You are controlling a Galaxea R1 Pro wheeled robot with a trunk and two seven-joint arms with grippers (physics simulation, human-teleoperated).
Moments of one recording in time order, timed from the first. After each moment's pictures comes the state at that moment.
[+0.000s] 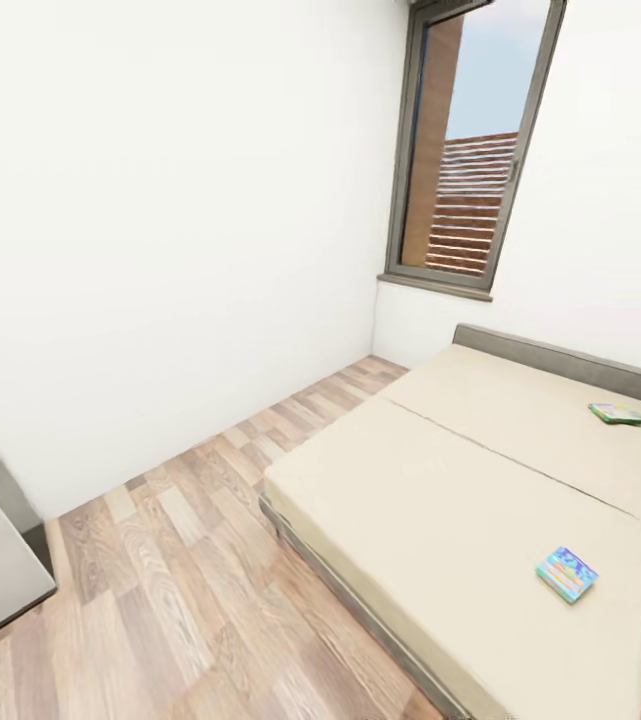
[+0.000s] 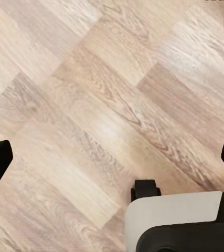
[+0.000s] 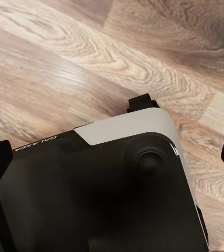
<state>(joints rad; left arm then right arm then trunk) -0.20 0.09 -0.04 -0.21 -0.02 -0.16 0.00 -0.19 -0.01 -0.12 -0.16 -0.24 0.08 0.02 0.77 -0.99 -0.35</state>
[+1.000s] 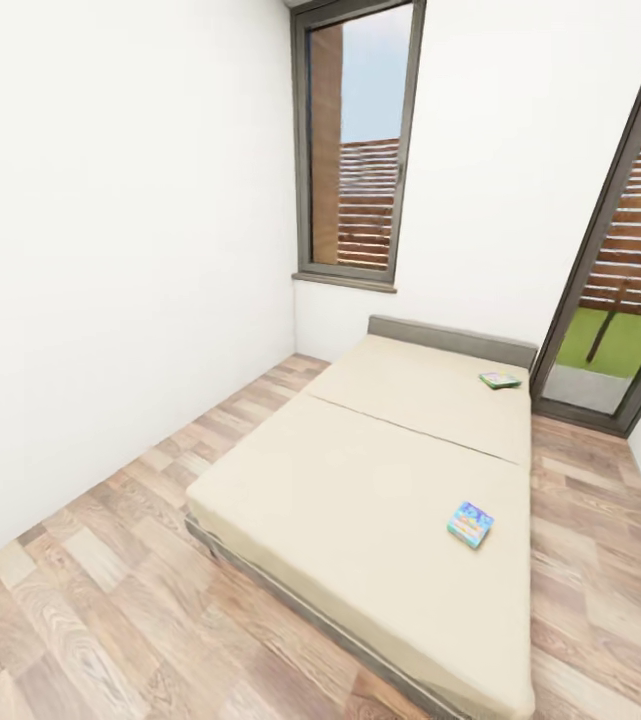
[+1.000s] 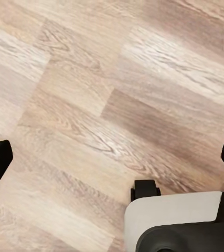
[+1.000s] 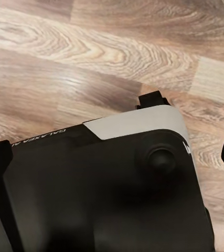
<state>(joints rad) -0.20 0.09 -0.04 -0.21 -0.02 -0.16 0.00 -0.19 0.01 -0.08 -0.16 -0.24 0.08 0.02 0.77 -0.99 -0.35</state>
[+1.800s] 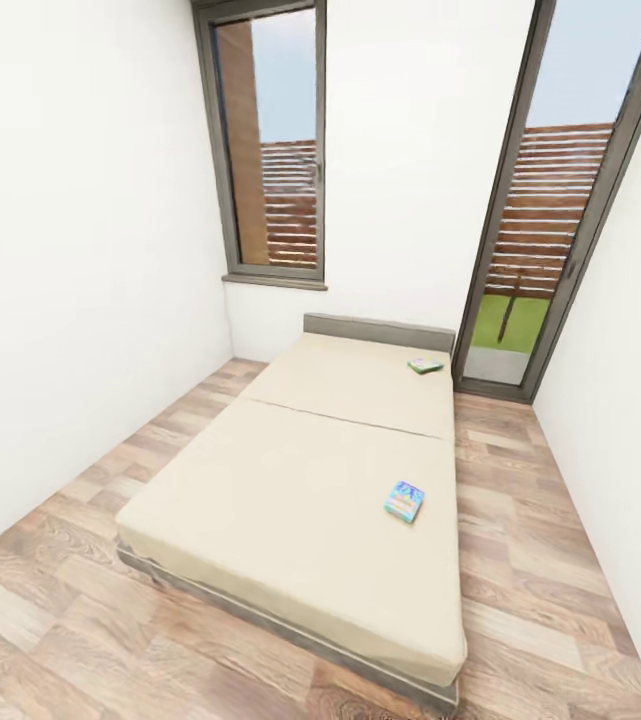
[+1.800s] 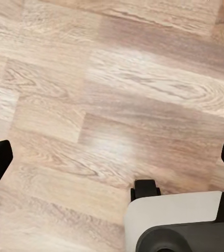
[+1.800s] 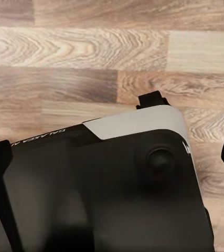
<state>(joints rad) -0.20 0.09 -0.04 -0.21 -0.02 -0.16 0.00 -0.19 0.01 -0.08 -0.16 -0.24 0.08 0.02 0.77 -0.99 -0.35</state>
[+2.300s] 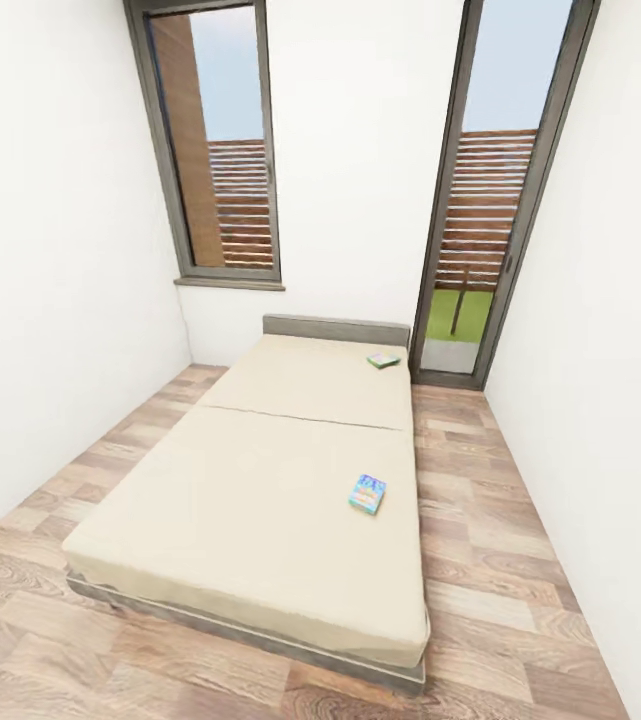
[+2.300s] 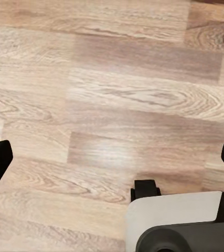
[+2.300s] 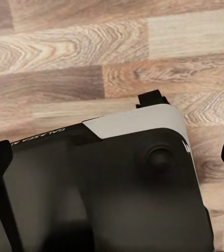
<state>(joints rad) -0.20 0.09 -0.04 -0.21 -0.02 -0.16 0.00 -0.19 0.01 -0.08 -0.16 -0.24 0.09 0.02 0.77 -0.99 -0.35</state>
